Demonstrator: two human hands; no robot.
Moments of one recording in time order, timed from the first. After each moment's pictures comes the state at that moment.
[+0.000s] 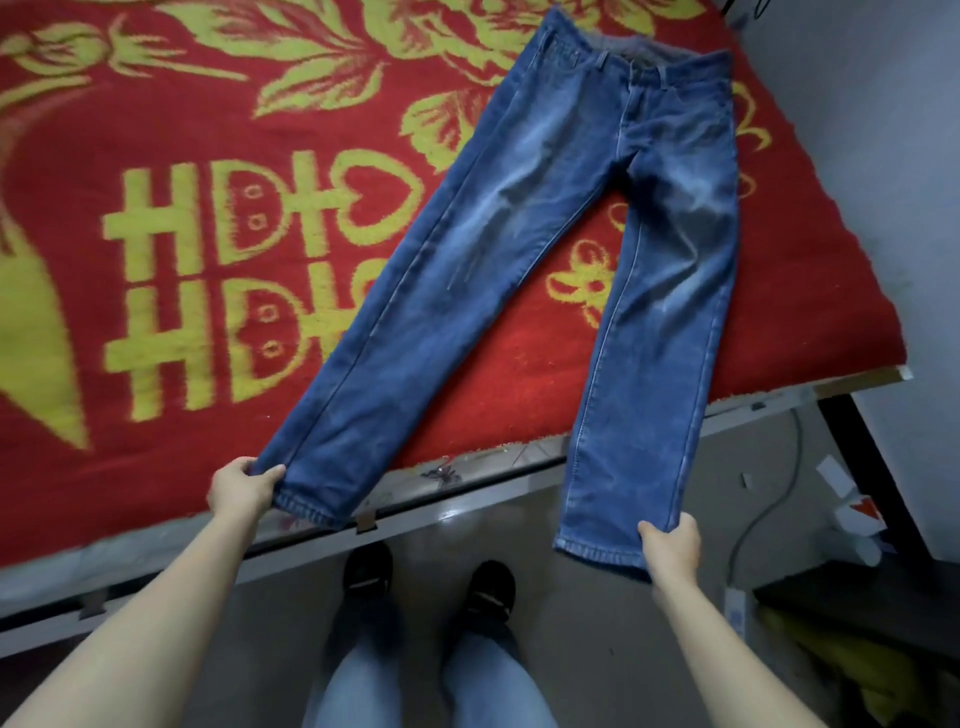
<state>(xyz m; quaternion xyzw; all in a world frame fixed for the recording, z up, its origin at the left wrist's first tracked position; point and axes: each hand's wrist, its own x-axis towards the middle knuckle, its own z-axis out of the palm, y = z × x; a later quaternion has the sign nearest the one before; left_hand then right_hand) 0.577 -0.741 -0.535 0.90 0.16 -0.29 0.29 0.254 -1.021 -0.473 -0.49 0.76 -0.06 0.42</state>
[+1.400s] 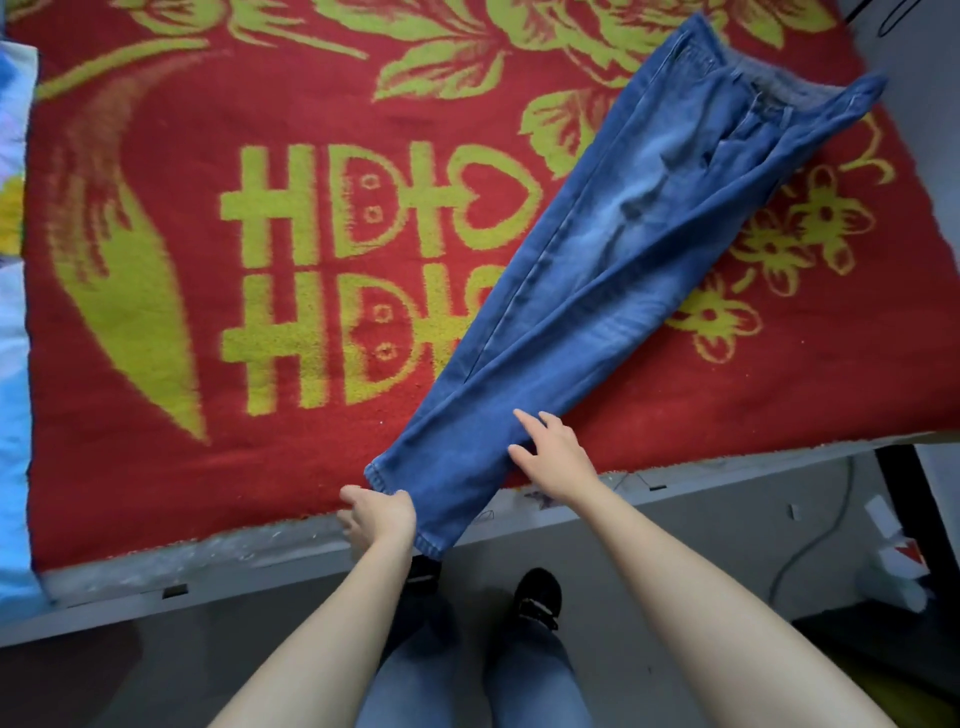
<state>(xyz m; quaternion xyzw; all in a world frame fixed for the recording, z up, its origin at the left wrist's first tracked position) 0.568 -0.754 -0.530 0.85 0.31 -0.33 0.27 0.501 -0.934 -0.495 -0.84 0.36 0.27 0.30</state>
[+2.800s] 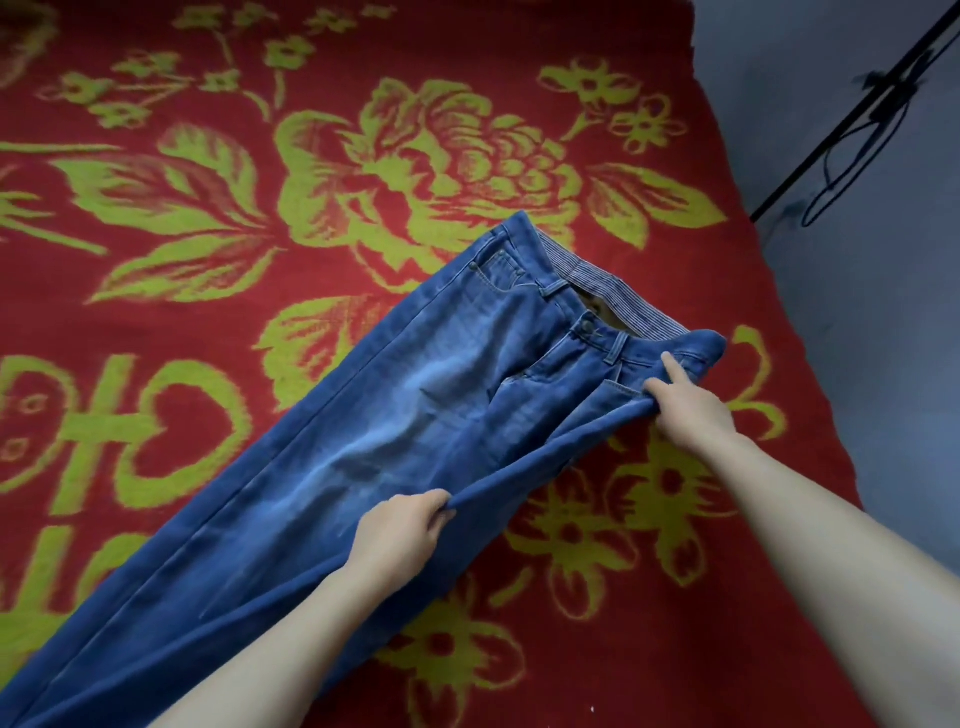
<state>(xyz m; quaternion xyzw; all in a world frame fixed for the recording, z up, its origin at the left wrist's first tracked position) 0.632 -1.299 -0.508 0.91 -0.28 -0.28 0.12 0.583 -1.630 -0.488 -0.92 0.29 0.24 0.04</state>
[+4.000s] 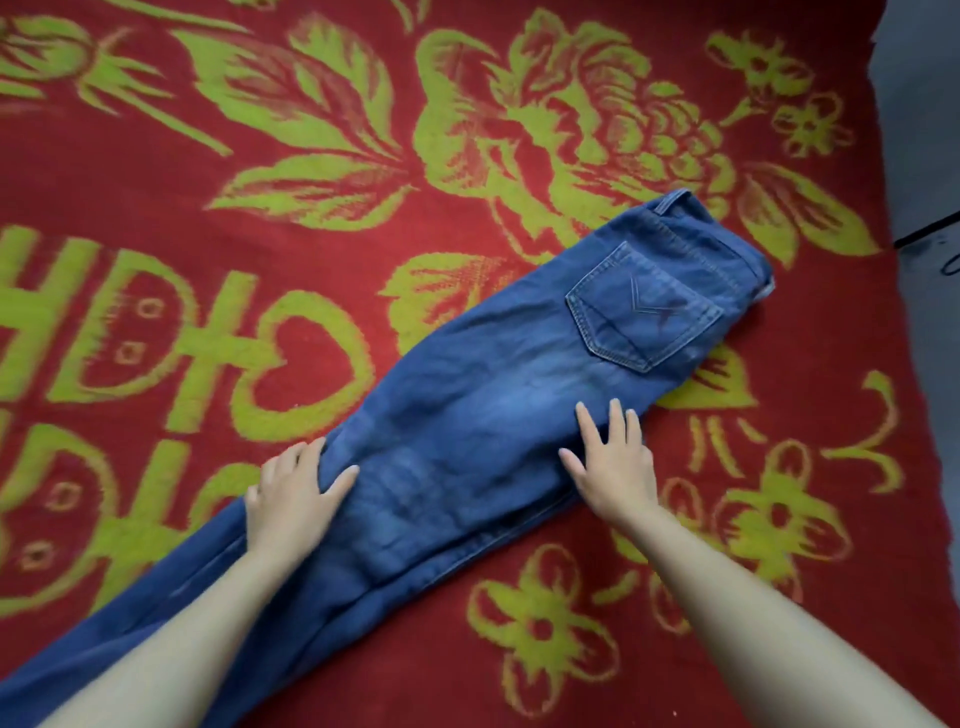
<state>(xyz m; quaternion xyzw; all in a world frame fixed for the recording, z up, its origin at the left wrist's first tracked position) 0.706 -1.100 -0.558 0.95 0.03 -0.25 0.16 0.640 -1.416 -0.538 -0.94 0.22 0.25 0.03</state>
